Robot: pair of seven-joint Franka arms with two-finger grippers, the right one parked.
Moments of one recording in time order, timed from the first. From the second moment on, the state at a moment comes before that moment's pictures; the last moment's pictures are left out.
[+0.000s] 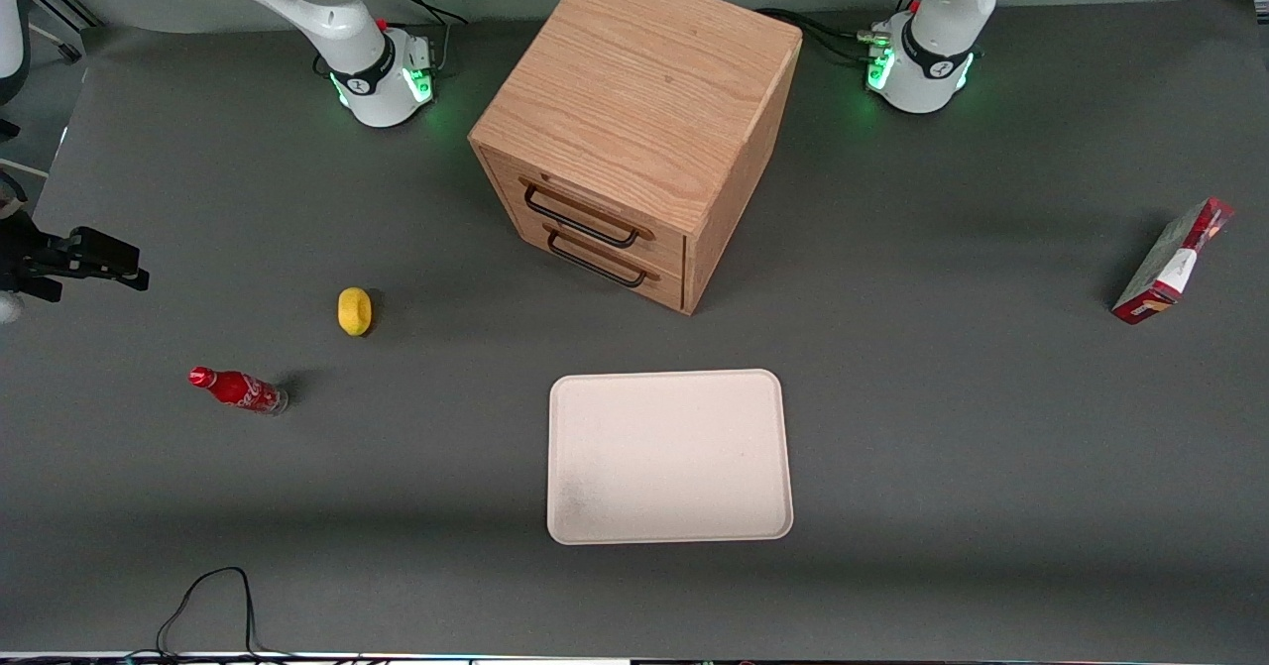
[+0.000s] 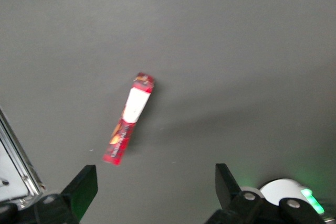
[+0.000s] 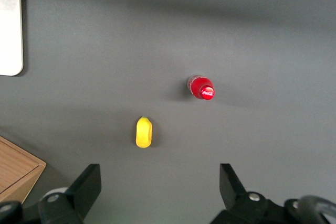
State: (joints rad) arm 0.51 -0.04 0.01 -1.77 0.05 1.64 0.81
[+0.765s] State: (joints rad) arm 0.71 -0.07 0.01 -1.92 0.06 1.79 1.27
